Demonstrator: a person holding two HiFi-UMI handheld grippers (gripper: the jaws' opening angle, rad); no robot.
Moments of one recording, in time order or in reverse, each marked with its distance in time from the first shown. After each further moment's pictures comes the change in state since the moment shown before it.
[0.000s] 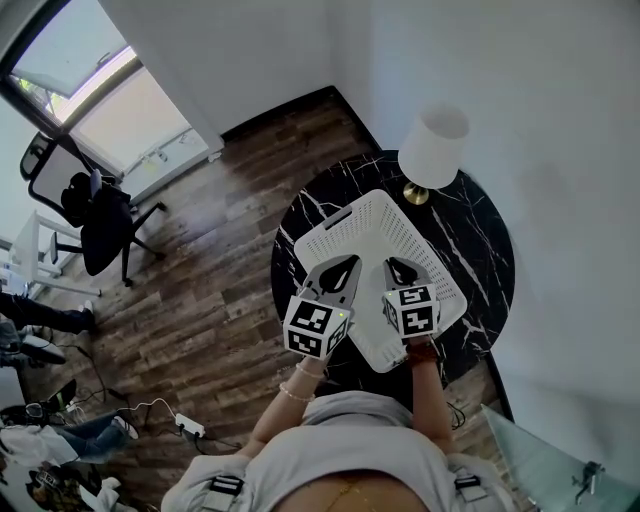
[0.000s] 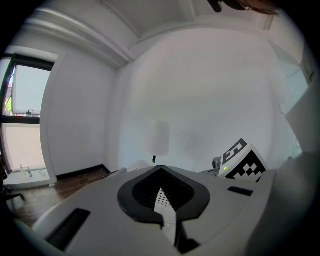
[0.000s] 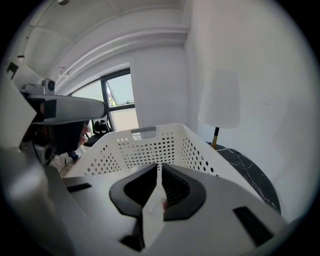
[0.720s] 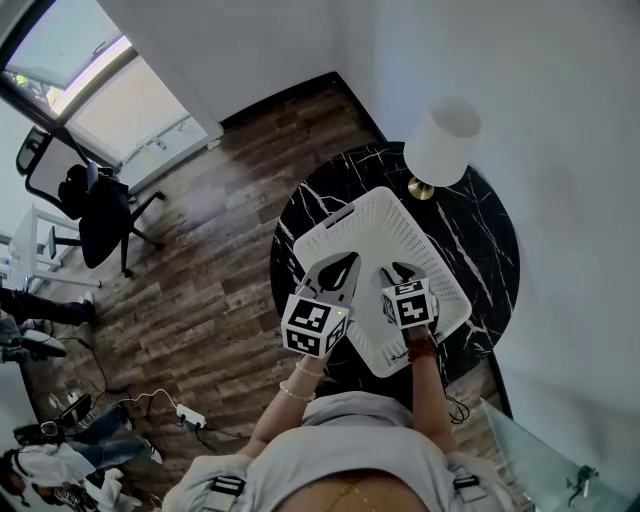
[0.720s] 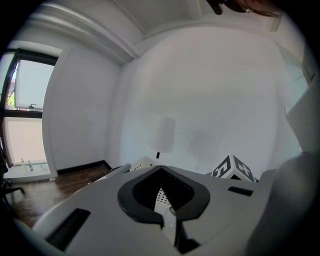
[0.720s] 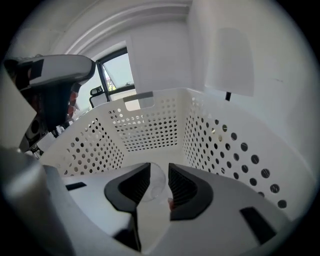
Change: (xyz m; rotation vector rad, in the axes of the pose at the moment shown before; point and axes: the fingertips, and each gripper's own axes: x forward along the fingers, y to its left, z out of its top) left arm 0.014 0.019 -0.010 -0.044 0.020 0.015; right arm 0.044 -0.005 -0.059 0.011 0.231 0.045
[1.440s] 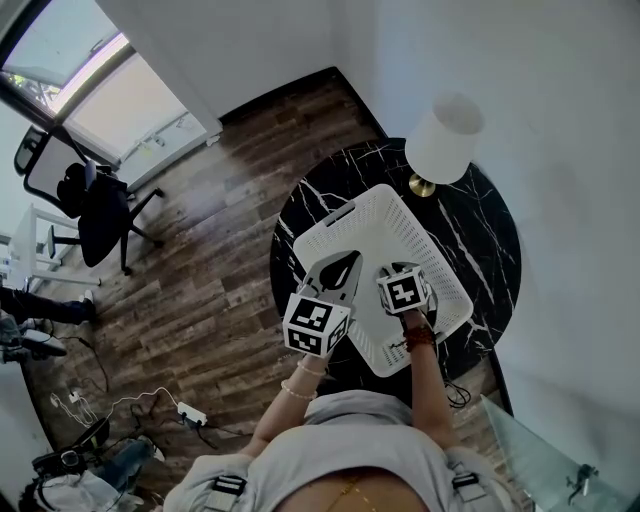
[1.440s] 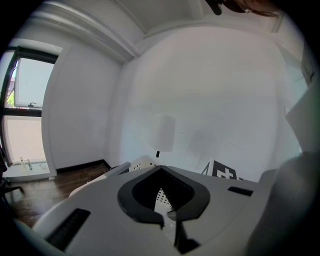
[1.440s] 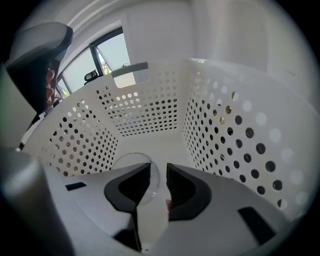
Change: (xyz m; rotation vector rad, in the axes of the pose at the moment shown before) left arm 0.004 0.001 -0.005 -0.005 0.006 -0.007; right arm 0.029 -0.006 -0.024 -0.007 0.198 -0.020
